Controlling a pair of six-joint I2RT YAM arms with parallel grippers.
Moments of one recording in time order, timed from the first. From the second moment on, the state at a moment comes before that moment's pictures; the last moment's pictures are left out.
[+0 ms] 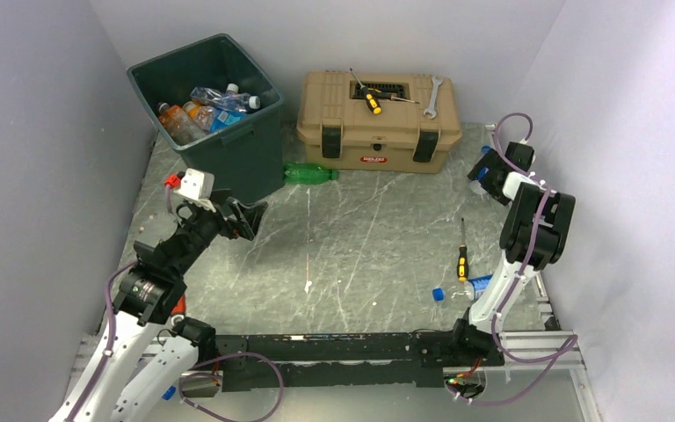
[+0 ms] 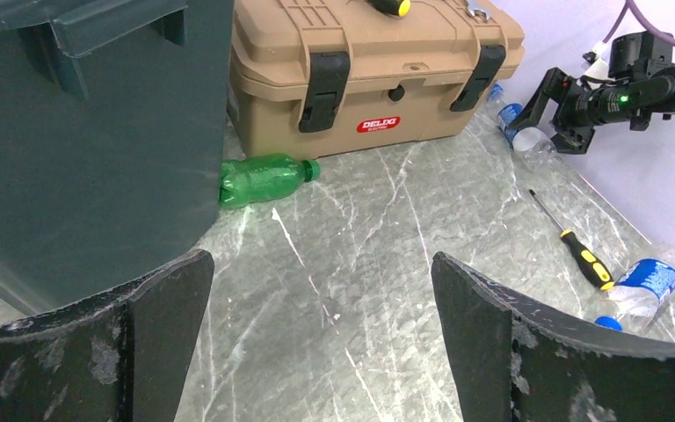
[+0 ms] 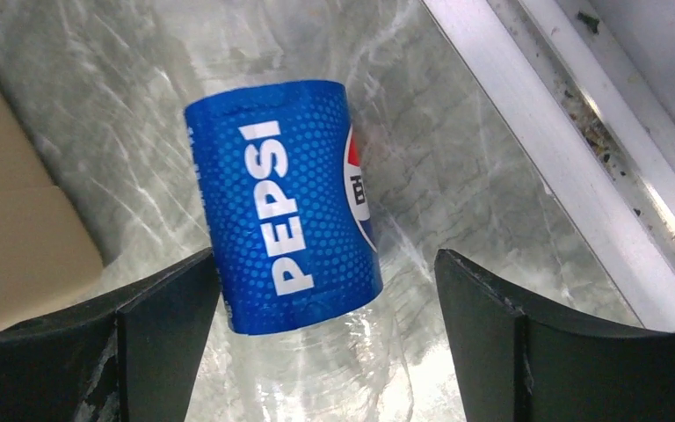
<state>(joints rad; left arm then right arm) -0.38 0.57 0.77 -0.22 0.11 -0.22 -0.35 1.97 1.27 -0.09 -0.05 0.40</state>
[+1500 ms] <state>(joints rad) -0.39 0.70 0.90 -0.09 0.37 -0.39 0.60 0.77 0.81 0.10 -0.26 0.44</state>
